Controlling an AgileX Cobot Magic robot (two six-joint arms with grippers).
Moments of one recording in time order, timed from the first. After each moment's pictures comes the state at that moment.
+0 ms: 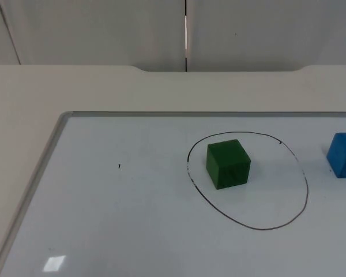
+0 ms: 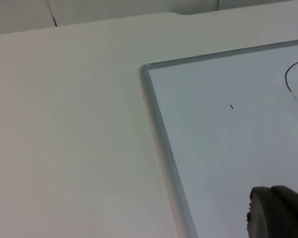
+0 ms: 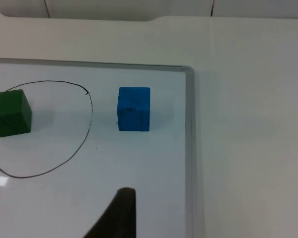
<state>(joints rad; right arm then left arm) 0.06 0.00 -0.52 -0.06 1.08 0.03 -0.19 0.02 -0.50 -0.02 1.07 0.03</state>
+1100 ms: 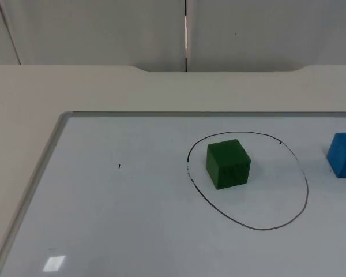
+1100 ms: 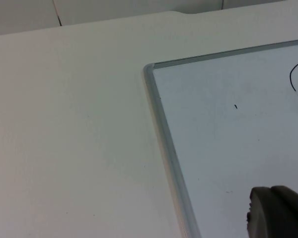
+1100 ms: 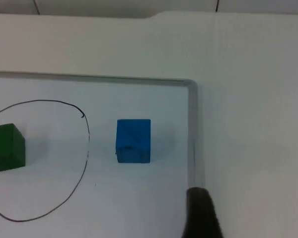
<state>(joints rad) 0.06 0.65 -0.79 -0.08 0.89 0.07 -0.19 0.00 -0.50 -0.01 1.07 0.02</state>
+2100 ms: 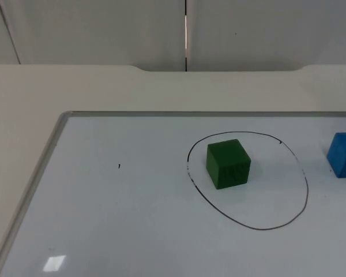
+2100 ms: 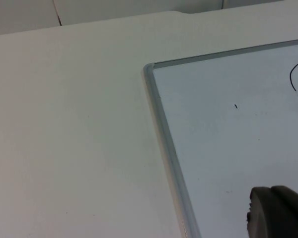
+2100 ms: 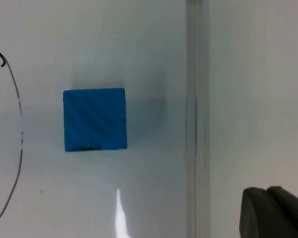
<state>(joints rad) 0.06 1.46 -1.01 -0.19 0.75 0.20 -0.19 0.00 -0.50 -0.01 1.07 0.02</state>
